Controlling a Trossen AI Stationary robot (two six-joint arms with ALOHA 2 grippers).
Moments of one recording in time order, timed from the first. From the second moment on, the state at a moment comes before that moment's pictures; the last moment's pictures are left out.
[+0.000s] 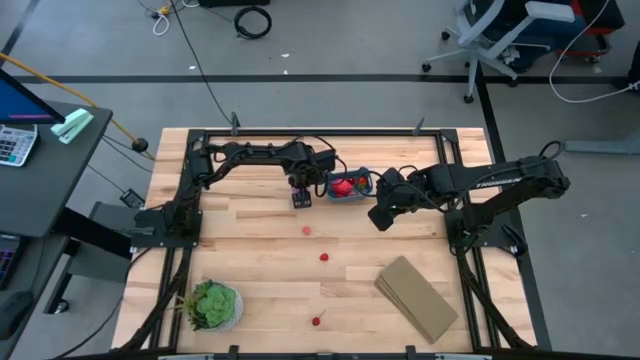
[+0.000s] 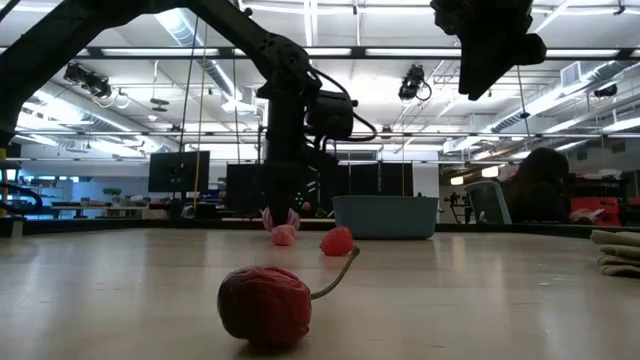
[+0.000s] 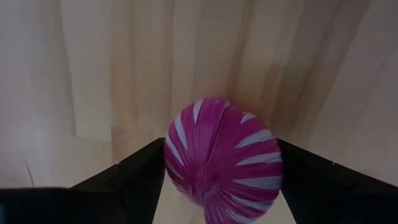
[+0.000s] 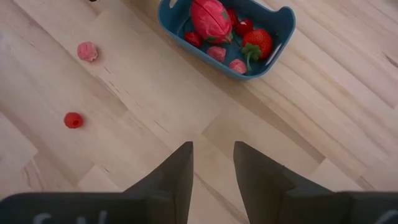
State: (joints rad) left arm 0.32 2.16 1.61 -0.98 -0.10 0.19; right arm 0.09 1.35 1.24 -1.13 0.29 0.93
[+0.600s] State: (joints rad) left arm 0.32 2.16 1.69 -1.04 -0.11 0.17; right arm 0.09 1.35 1.24 -1.12 0.34 0.94
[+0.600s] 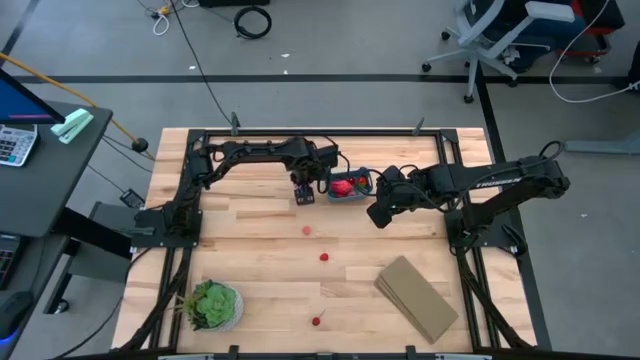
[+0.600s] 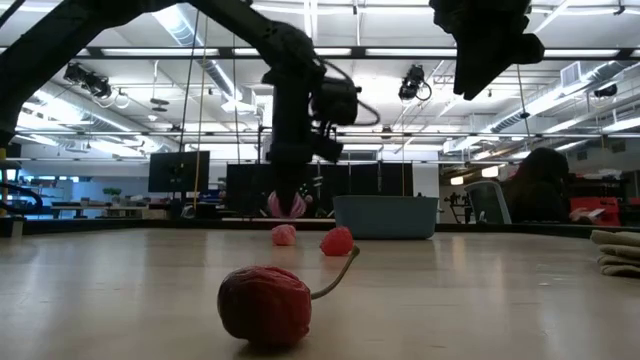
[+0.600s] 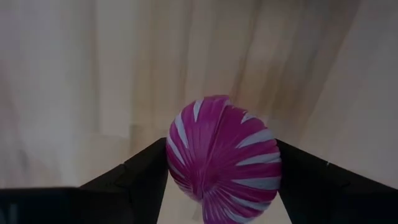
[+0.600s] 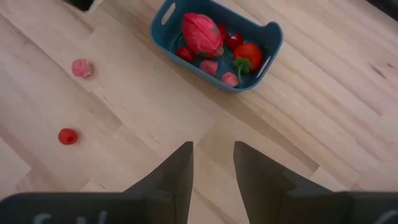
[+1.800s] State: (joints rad) left arm 0.24 2.37 2.08 -0.79 -0.03 0.14; right arm 0.09 1.35 1.24 -1.12 0.37 1.15
